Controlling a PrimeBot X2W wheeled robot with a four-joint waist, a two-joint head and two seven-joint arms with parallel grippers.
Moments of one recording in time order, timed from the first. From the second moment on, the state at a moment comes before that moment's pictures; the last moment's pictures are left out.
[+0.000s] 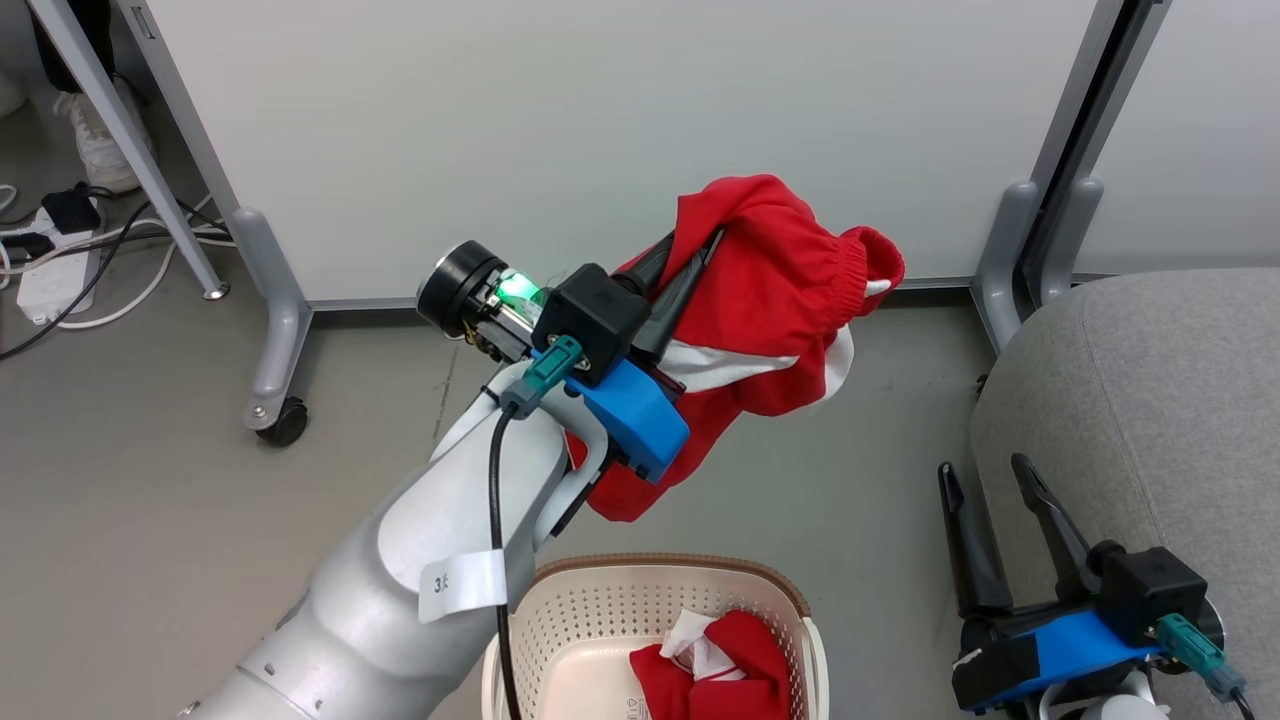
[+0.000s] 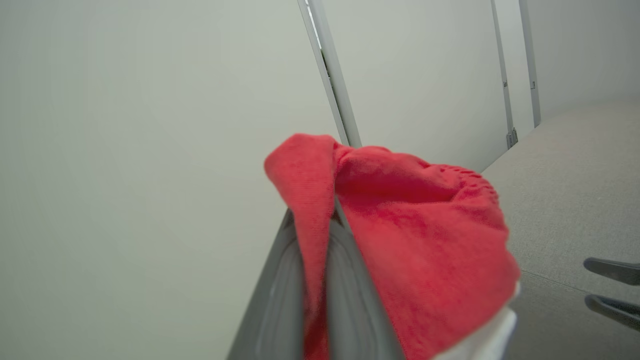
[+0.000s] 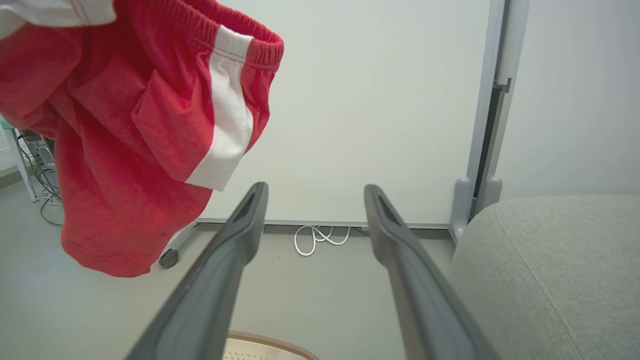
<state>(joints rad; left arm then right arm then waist) -0.80 0.10 -0.81 0.58 -0.40 -0.07 -0.26 -0.08 -0.05 0.02 0.23 0.15 0.13 -0.26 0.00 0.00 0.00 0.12</state>
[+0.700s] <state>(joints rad) -0.80 0.09 -0.83 0.59 -0.40 -0.07 -0.26 -0.14 -0.05 0.24 0.25 0.15 0.13 -0.26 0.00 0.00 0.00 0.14</state>
